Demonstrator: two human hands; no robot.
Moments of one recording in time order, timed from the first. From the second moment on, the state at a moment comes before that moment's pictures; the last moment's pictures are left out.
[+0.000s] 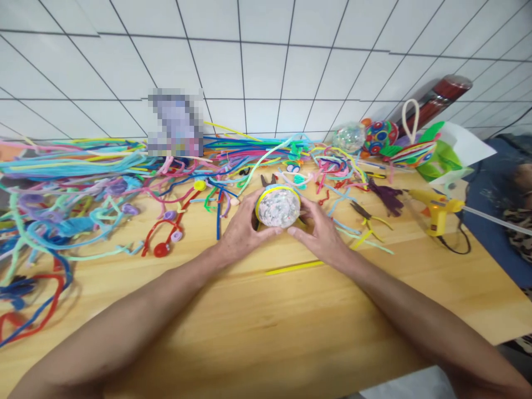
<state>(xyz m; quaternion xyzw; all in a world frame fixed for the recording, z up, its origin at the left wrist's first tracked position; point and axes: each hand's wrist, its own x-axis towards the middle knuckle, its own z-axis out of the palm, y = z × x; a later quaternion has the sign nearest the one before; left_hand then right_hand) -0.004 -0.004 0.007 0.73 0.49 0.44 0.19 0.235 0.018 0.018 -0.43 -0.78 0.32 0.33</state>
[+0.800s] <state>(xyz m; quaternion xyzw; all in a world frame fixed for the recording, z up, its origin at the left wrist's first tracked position) -0.017 -0.007 0.008 0.76 0.41 0.43 0.26 0.237 0.012 0.004 -0.40 -0.79 0.28 0.37</state>
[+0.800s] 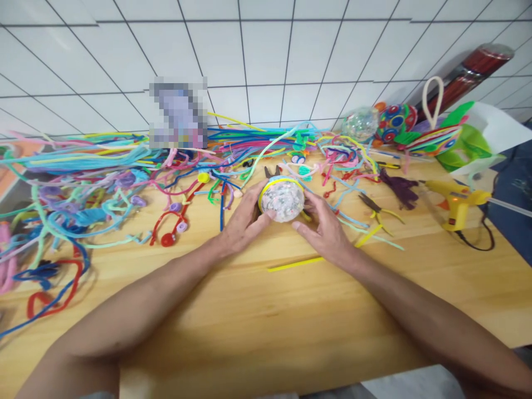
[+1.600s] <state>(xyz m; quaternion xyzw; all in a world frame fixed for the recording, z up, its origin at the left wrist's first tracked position) -0.008 -0.002 0.004 0.73 0.46 0.45 0.25 0.238 0.010 0.005 -0.40 -0.79 0.26 0.38</state>
